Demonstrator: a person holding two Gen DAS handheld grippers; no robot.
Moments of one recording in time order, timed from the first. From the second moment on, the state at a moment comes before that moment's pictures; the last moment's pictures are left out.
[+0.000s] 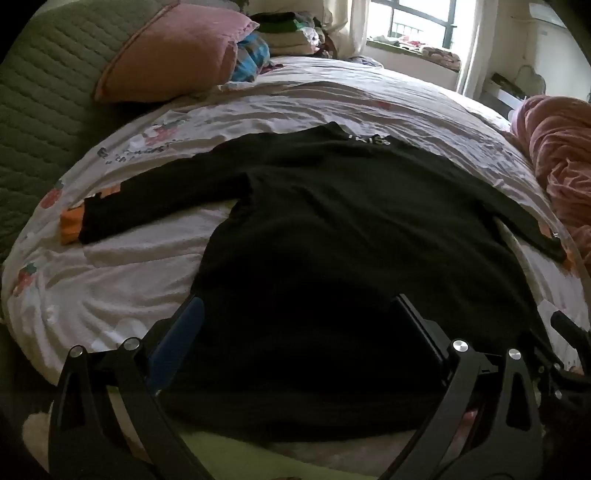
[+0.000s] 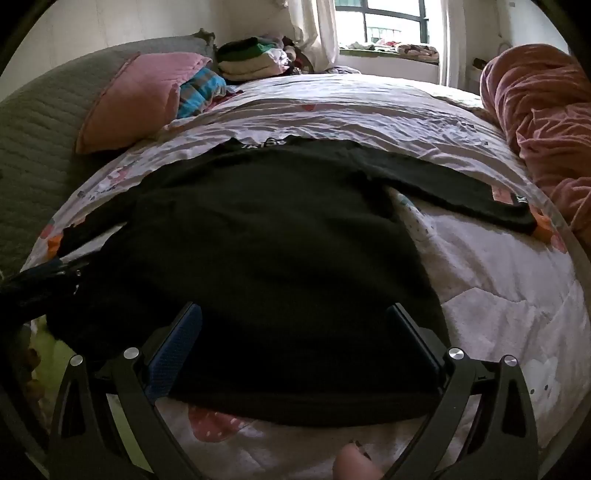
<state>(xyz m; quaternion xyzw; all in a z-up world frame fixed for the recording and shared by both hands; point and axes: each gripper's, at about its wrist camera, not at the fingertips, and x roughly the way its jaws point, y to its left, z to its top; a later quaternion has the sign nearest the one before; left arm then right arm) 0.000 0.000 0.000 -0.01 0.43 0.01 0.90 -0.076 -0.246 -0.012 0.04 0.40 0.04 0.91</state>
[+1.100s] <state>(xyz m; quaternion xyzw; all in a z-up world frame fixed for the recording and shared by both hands) -0.003 0.003 0.003 -0.02 0.42 -0.01 0.91 -0.083 -0.234 -0.005 0.01 0.38 0.05 0.92</state>
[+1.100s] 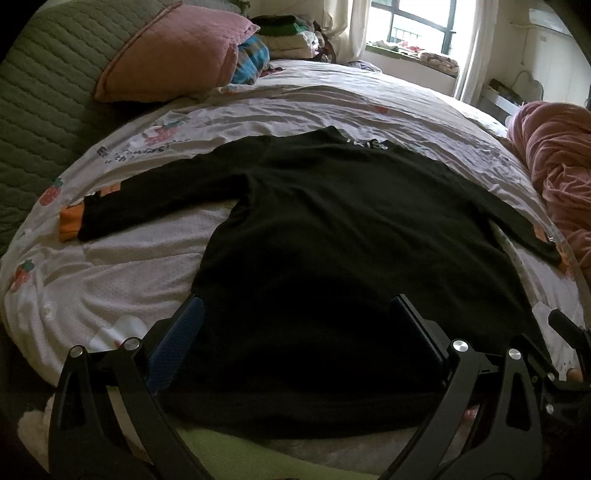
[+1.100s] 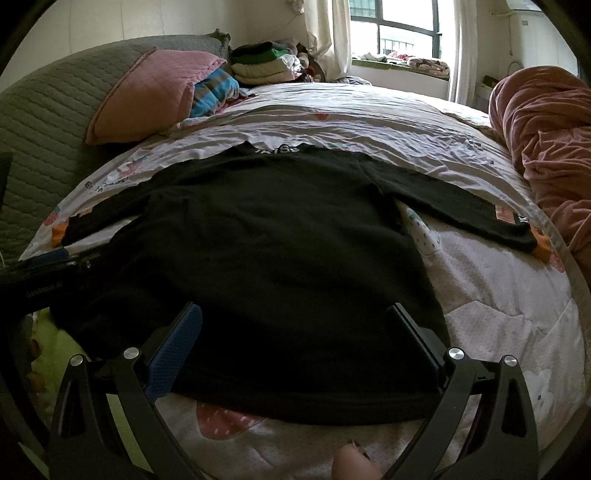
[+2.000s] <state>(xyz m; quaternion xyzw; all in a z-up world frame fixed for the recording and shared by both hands) -0.002 0.008 0.005 -0.02 0.42 0.00 0.91 -0.083 -0.235 -0.006 0.01 0.38 0.05 0.92</state>
